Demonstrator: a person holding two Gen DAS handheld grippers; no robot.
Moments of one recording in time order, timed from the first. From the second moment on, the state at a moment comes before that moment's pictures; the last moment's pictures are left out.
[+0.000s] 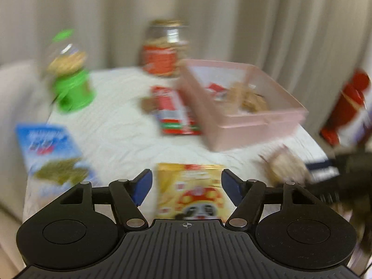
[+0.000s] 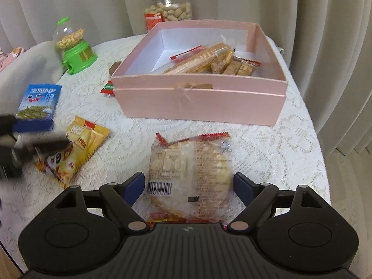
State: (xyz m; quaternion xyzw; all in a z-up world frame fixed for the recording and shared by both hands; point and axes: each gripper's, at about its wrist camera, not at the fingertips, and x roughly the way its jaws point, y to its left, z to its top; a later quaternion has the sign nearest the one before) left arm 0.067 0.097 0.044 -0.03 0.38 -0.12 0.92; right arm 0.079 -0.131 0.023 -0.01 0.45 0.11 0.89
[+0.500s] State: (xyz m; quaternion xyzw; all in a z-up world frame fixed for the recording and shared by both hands) left arm 0.083 0.071 0.013 -0.03 0.42 -0.16 0.89; right arm 0.070 -0.113 0.008 -0.05 0.43 0.10 0.90
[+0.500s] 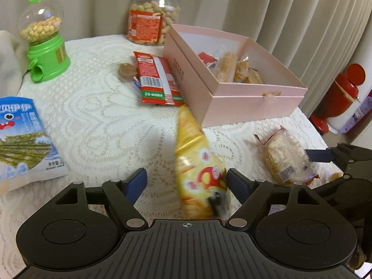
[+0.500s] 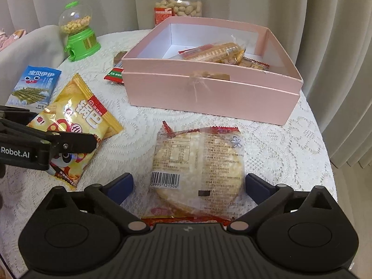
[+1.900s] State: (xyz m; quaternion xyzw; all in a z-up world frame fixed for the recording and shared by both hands) left arm 0.099 0.027 0.188 -0.10 0.24 -0.27 0.93; right arm 0.087 -0.158 0.246 -0.01 0.20 0.11 0.97
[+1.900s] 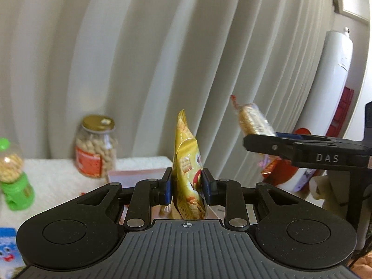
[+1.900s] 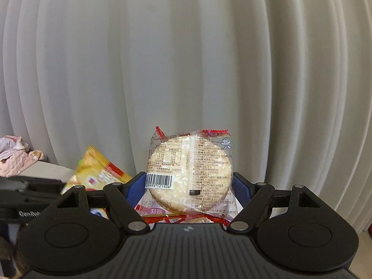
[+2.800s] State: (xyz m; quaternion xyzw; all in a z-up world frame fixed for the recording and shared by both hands) left arm 0.250 0.051 0.066 -0.17 0.36 -0.12 0.91; right arm 0.247 -0.185 0.106 0.03 0.41 0.10 0.90
